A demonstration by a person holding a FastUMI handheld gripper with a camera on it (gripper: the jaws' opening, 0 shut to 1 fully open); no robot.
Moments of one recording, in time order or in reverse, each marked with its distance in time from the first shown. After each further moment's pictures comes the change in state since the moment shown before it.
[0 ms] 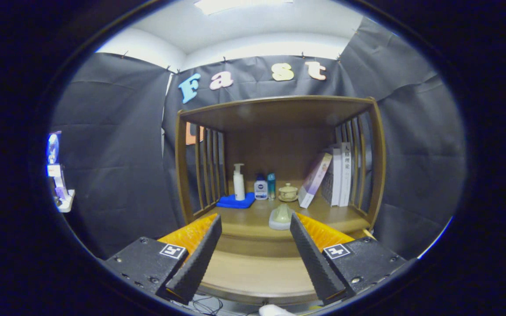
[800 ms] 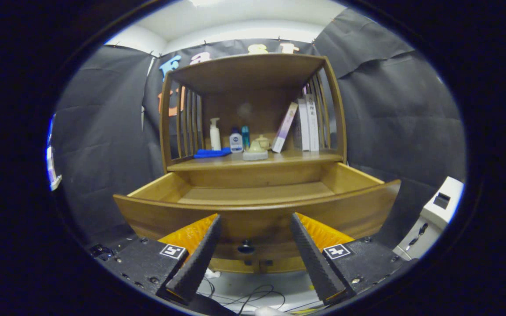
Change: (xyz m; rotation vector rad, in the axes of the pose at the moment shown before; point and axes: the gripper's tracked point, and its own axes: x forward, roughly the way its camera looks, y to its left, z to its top) arm -0.048 -0.043 -0.173 0.040 0.165 -0.168
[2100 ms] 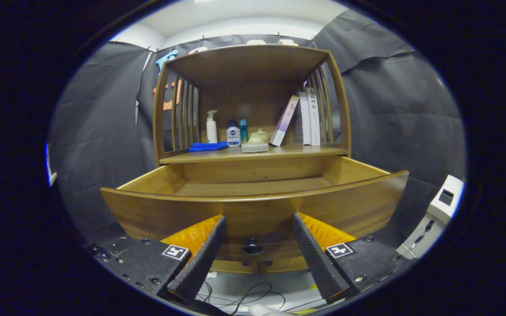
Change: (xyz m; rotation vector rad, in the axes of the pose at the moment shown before) arm 0.027 0.011 -0.001 -0.014 -0.016 -0.020
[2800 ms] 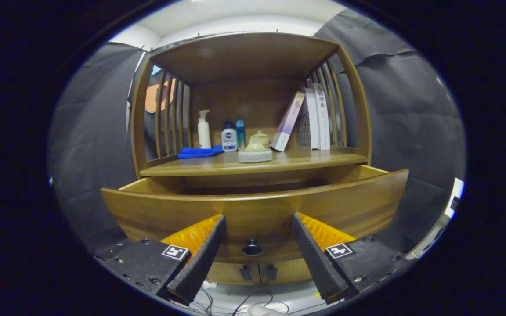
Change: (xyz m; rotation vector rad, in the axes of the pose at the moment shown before) arm 0.098 0.009 0.029 0.023 0.009 -0.014
